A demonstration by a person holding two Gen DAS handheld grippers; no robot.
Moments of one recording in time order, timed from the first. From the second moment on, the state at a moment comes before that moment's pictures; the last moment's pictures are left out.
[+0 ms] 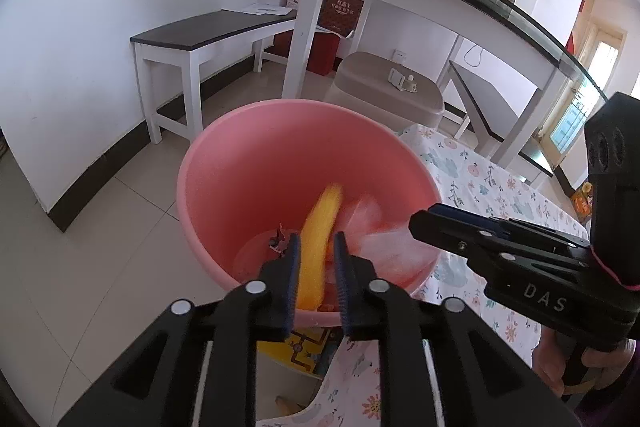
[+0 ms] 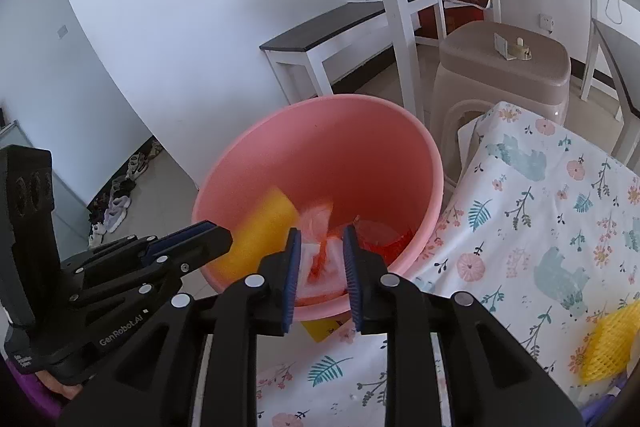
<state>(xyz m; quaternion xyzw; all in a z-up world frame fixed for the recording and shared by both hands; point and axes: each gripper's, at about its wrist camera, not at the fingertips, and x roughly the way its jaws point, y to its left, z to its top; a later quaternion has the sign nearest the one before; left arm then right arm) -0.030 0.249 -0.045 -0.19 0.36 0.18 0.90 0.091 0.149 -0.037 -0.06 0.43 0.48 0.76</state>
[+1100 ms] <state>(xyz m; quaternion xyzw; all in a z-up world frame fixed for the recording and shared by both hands) 0.002 0.137 -0.014 -0.11 0.36 0.01 0.93 0.082 -0.023 -0.016 -0.02 0.42 0.35 0.84</state>
